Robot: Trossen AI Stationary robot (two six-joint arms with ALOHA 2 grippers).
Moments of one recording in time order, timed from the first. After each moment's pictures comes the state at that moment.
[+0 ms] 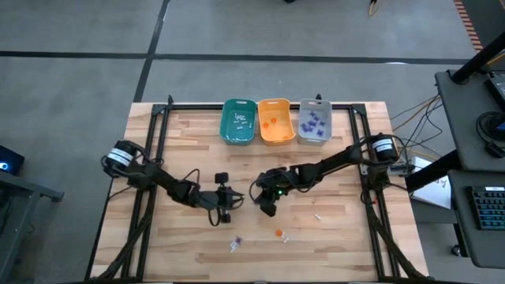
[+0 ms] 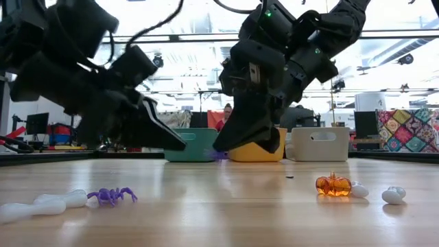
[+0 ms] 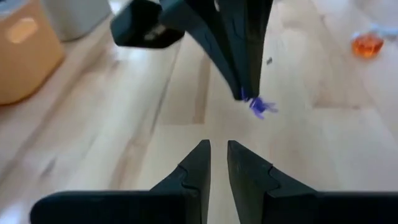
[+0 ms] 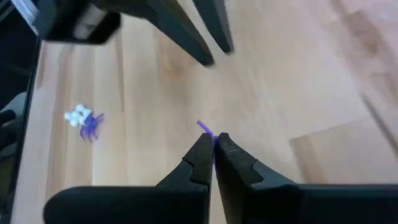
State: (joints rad) left arm -0.36 1.79 0.49 0.78 -0.48 -0.10; right arm 0.10 1.90 0.97 0.22 -0.21 0.55
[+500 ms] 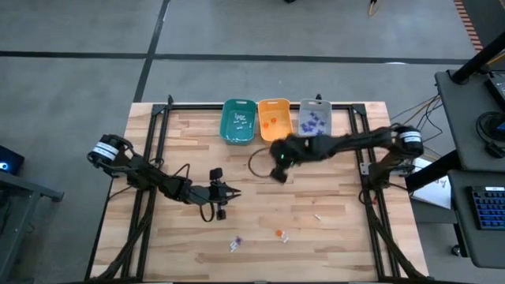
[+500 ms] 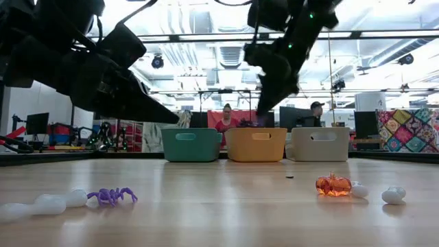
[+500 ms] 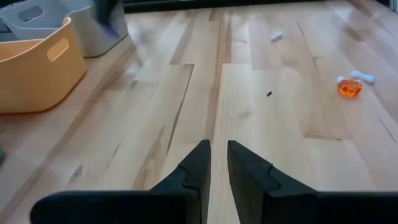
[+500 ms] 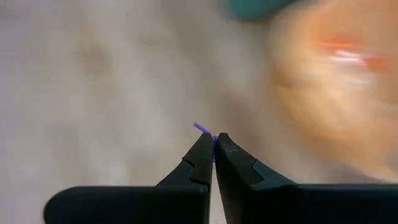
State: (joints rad) left arm -0.36 1.63 0.42 0.78 -0.49 -0.14; right arm -0.09 1.65 1.13 -0.50 0.17 0.28
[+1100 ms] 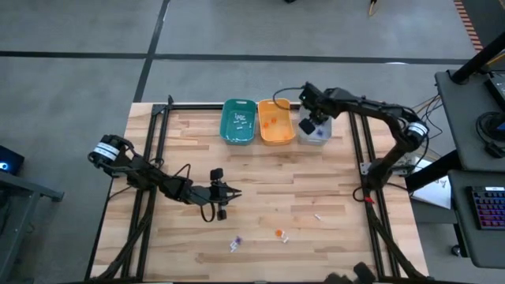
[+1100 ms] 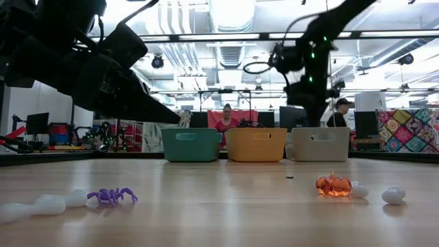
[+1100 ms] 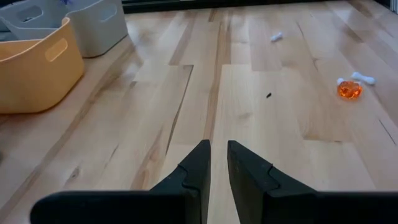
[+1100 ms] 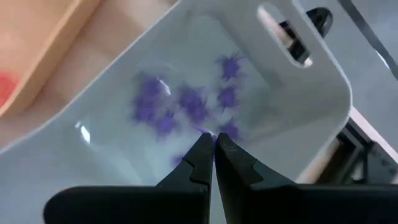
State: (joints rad) left arm -0.36 1.64 0.43 0.78 -0.49 -0.14; right arm -0.72 1.62 1.18 -0.87 0.26 0.09
